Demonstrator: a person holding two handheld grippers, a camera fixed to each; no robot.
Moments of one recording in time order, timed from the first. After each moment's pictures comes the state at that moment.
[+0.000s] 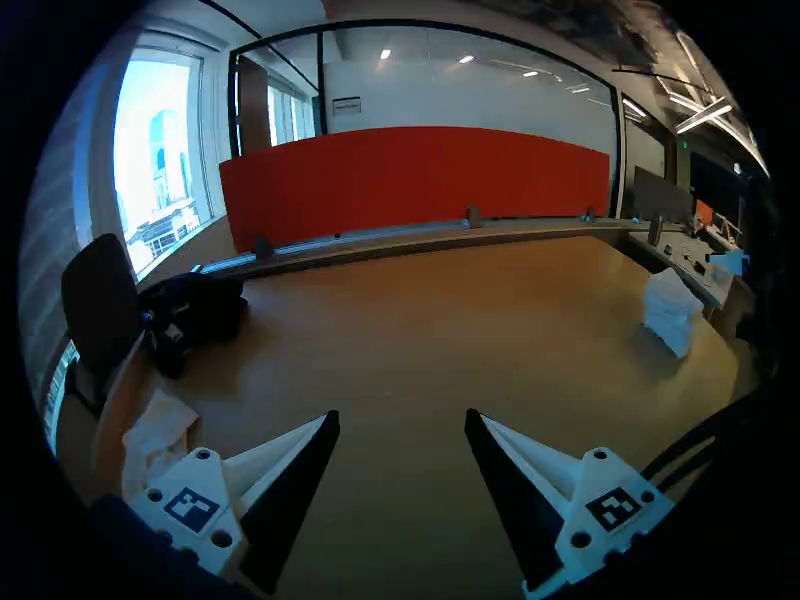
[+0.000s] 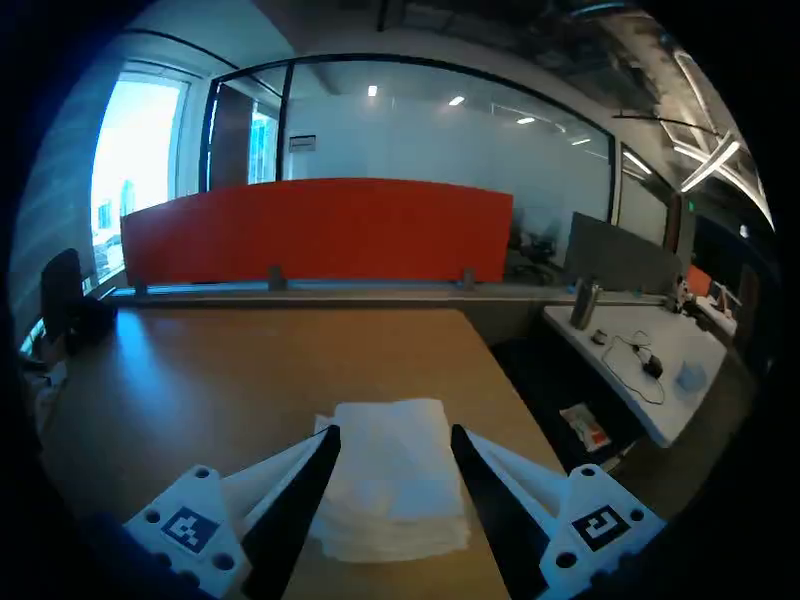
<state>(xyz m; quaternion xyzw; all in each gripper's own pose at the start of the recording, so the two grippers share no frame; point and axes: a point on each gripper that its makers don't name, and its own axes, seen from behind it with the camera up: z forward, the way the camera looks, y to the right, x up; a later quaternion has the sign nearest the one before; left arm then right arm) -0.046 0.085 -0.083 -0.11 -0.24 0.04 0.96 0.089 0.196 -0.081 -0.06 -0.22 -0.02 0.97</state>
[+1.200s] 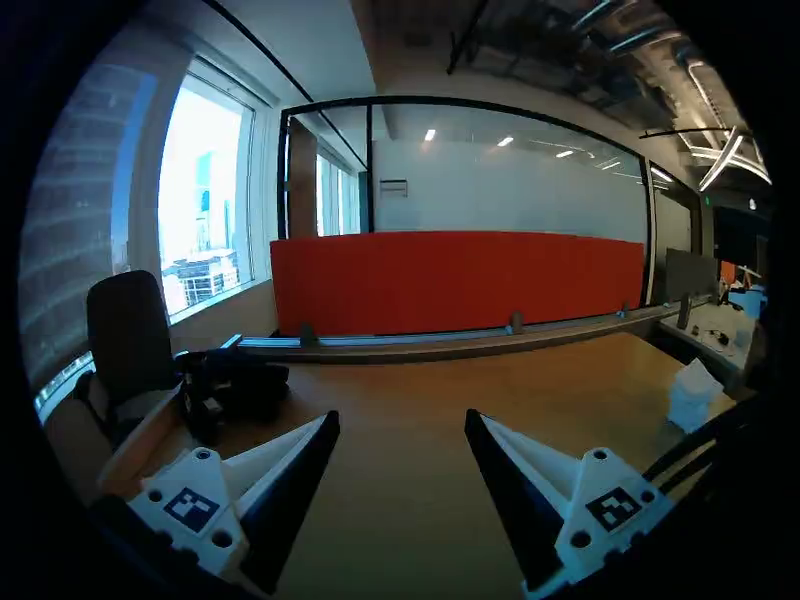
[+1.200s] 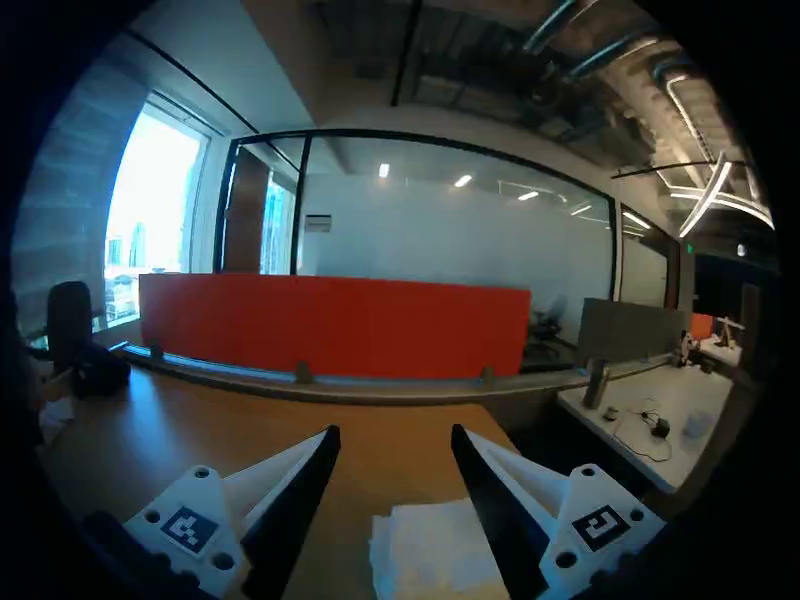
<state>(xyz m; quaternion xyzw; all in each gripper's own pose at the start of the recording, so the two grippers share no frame) 0.052 0.046 -0.028 -0.05 -0.09 0.00 0.99 0.192 0.113 -0.041 -0.04 -0.07 -0.03 1.00</state>
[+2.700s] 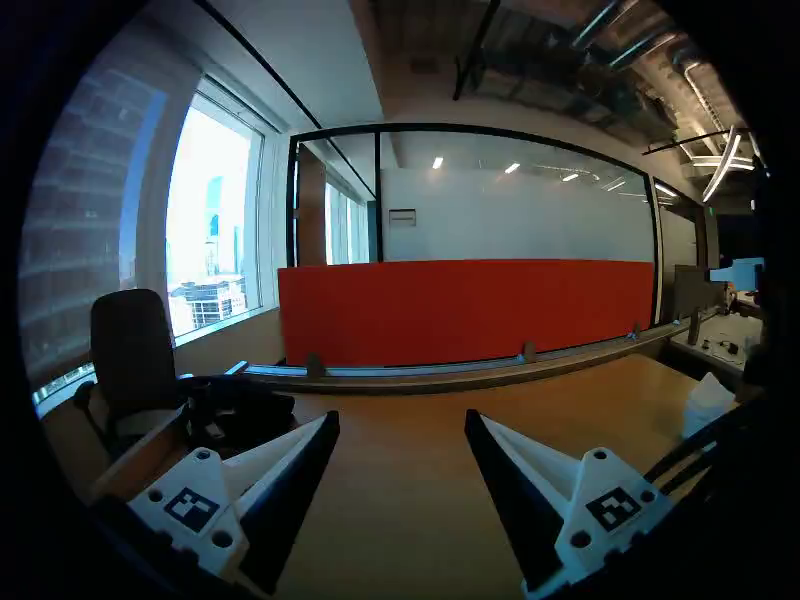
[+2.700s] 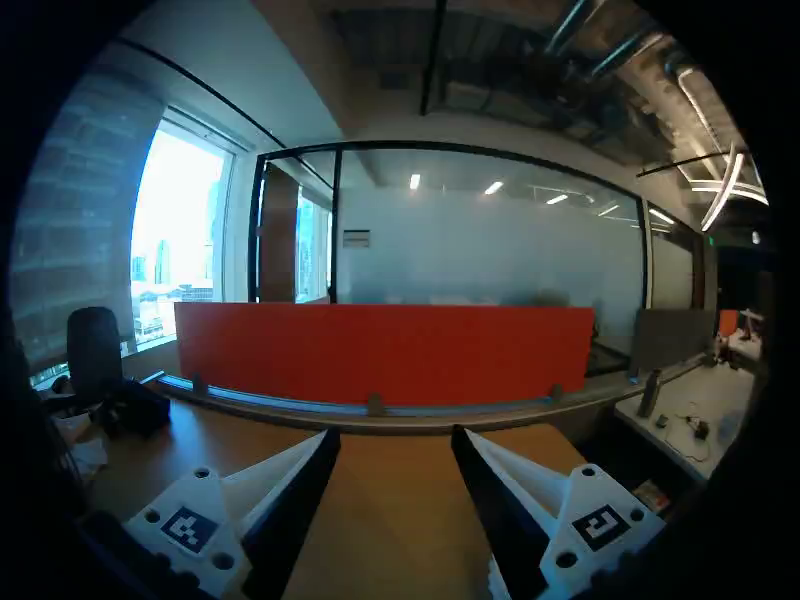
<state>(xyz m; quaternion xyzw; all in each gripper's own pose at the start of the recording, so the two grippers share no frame) 0.064 0.040 -0.002 -0.03 -0.04 0.00 1.00 0.232 -0.029 0.015 0.01 -0.06 -0.01 1.00</state>
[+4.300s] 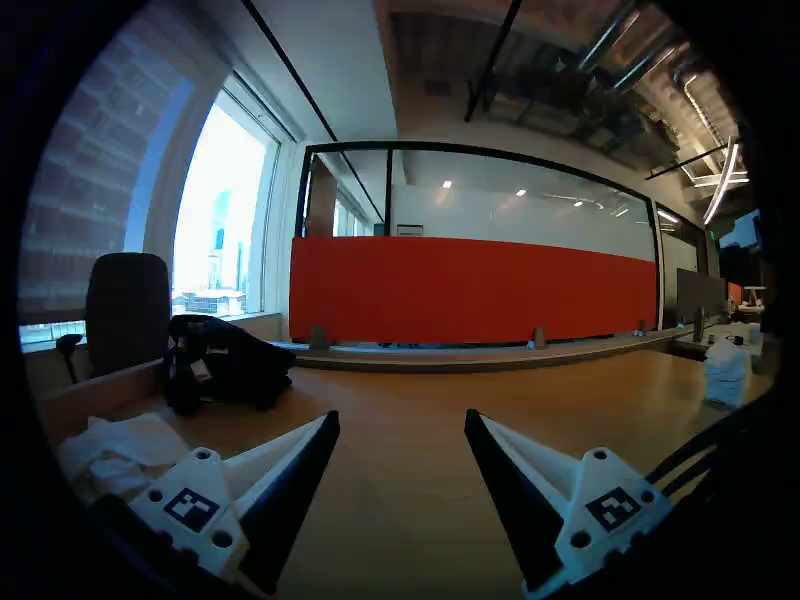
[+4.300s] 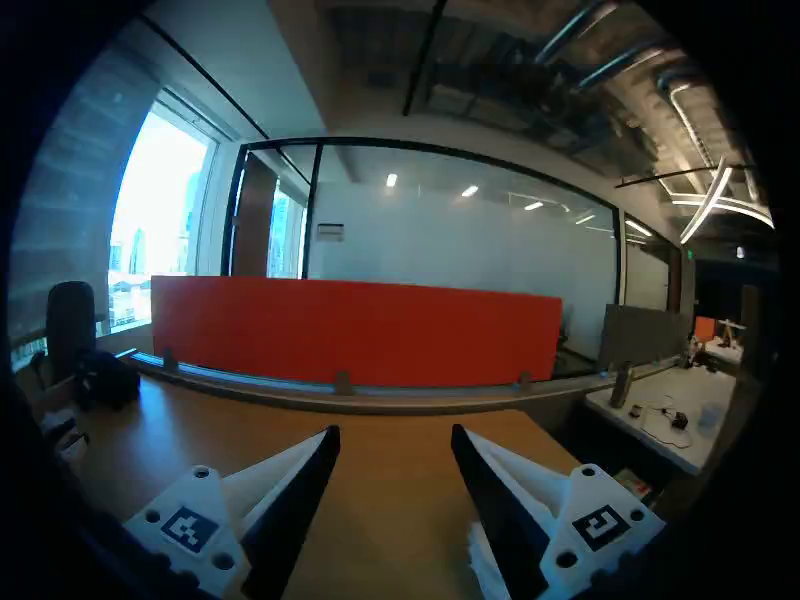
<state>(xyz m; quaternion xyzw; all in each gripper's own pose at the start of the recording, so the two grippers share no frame) -0.075 0.017 0.006 -0.03 0.01 -0.03 1.00 0.169 -0.007 -0.011 -0.05 -0.05 -0.03 1.00</state>
